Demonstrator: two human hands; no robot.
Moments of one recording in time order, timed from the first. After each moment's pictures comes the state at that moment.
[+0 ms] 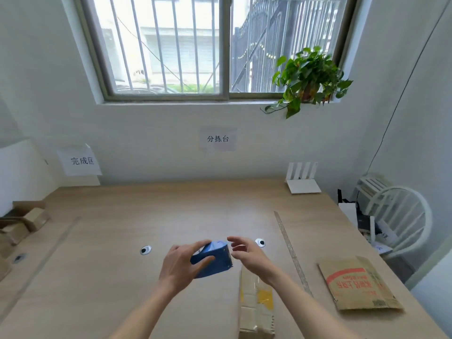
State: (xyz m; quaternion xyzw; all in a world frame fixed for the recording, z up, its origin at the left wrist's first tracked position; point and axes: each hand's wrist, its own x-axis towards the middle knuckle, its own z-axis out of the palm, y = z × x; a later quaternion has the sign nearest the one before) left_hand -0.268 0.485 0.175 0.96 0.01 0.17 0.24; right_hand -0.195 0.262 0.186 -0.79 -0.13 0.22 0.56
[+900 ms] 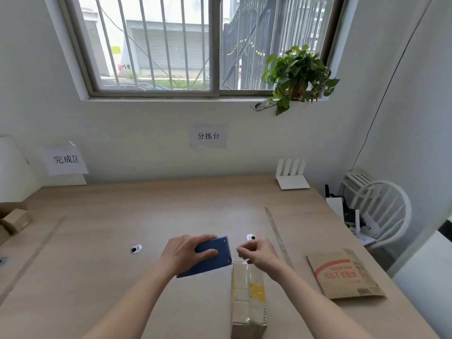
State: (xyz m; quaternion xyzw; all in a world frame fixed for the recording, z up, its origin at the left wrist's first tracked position) left_hand -0.234 0.476 0.202 0.99 -0.09 0.05 0.12; right_hand -0.188 0.224 0.171 -0.82 -0.05 0.15 0.54
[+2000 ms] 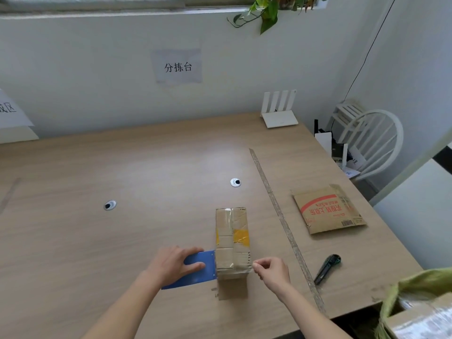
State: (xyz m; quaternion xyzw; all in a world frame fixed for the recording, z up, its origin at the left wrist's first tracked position) left_hand -0.269 0.442 0.047 0.98 -0.12 -0.15 0.07; right_hand -0.275 0.136 -0.021 -0.86 0.17 0.18 0.45
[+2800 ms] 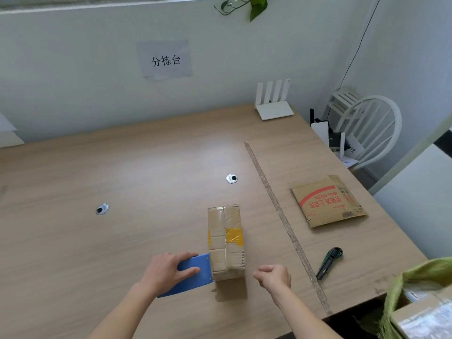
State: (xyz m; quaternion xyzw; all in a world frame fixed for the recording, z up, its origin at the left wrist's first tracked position) left_hand -0.267 0.450 0.014 0.98 -0.09 -0.15 0.13; right_hand -0.279 0.144 -0.064 -0.77 0.36 0.20 0.48
